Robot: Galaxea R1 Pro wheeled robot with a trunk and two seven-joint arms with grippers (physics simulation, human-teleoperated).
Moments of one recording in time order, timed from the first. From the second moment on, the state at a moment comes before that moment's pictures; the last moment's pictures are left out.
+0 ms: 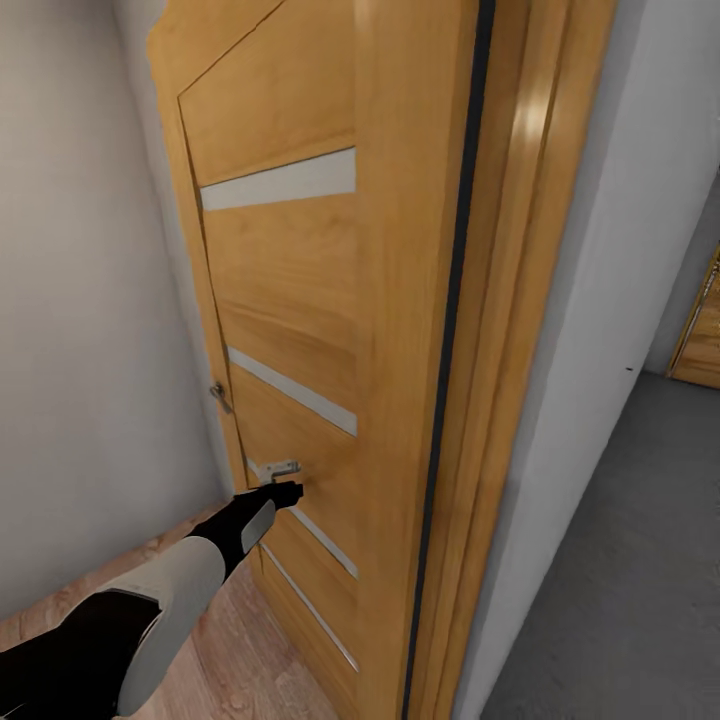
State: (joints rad) left arm -0.95 -0.08 -0.17 -0.24 0.34 0.17 0.17; right arm 0.06 -0.02 0.10 0.08 0.06 -0.88 0.06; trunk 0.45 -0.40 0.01
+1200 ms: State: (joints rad) left arm -0.95 -0.06 -0.17 -0.25 0.33 0.17 0.17; right arm 0.06 -0.01 0.10 0.08 0.06 -0.88 0.05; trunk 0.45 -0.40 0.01
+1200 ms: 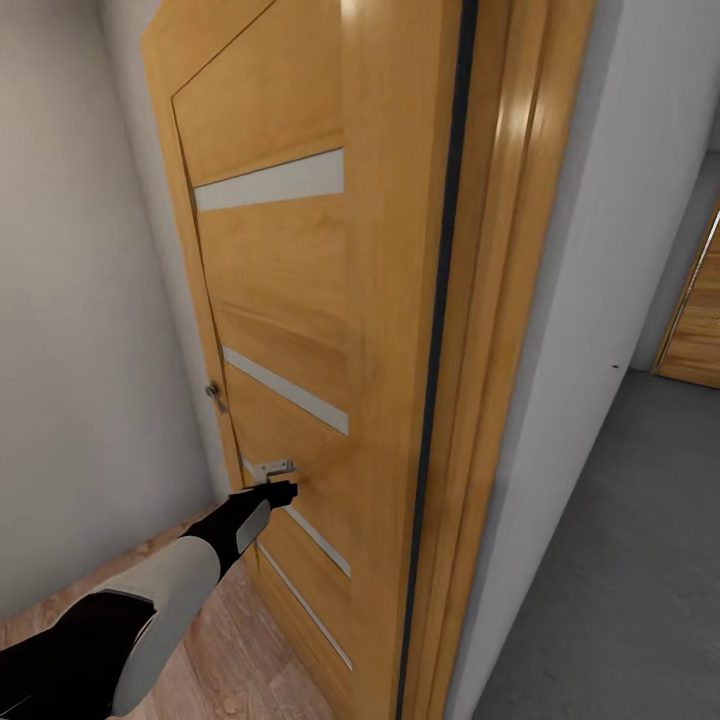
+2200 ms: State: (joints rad) left arm -0.95 -0.13 -0.18 -0.25 0.11 0.17 0.21; right arm 0.06 -0.02 0.10 0.07 0.06 -0.88 0.05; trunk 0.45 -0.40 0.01
